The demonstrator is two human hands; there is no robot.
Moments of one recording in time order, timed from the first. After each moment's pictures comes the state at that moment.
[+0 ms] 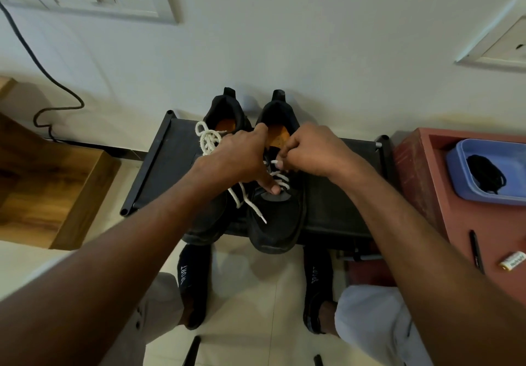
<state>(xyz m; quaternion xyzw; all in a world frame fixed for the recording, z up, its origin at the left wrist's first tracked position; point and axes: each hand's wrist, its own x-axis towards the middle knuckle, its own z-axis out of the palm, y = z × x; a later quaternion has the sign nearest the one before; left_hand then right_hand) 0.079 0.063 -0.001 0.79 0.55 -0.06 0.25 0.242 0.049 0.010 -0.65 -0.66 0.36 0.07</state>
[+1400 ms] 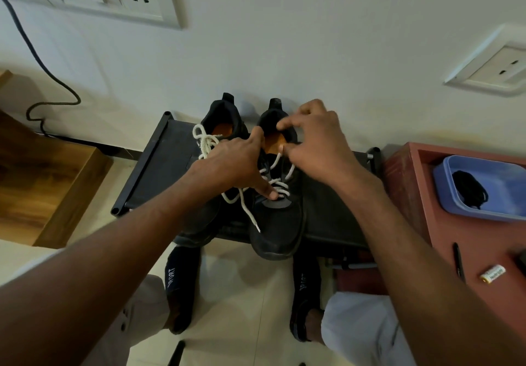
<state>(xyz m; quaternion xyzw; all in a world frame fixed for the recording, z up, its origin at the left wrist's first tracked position) 0.075 0.063 -0.005 0.79 0.56 -0.06 0.23 0.250 0.048 0.020 -0.66 -0.71 0.20 0.16</state>
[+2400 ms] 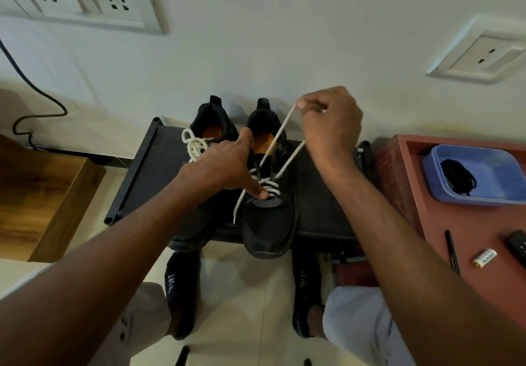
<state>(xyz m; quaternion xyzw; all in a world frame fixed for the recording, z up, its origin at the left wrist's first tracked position) 0.073 0.065 -0.009 0.79 0.56 -0.06 0.25 0.255 0.059 0.017 -0.72 -0.52 0.14 0.44</state>
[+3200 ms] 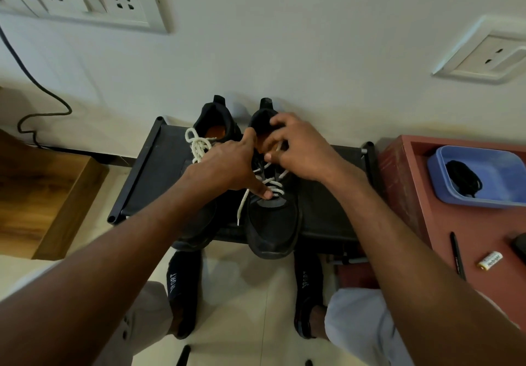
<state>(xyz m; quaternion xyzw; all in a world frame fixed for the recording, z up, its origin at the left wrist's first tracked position) 0.076 0.062 -0.008 0.79 0.56 -0.05 0.24 0.249 0.063 -0.007 -0.62 -0.73 0.27 0.11</state>
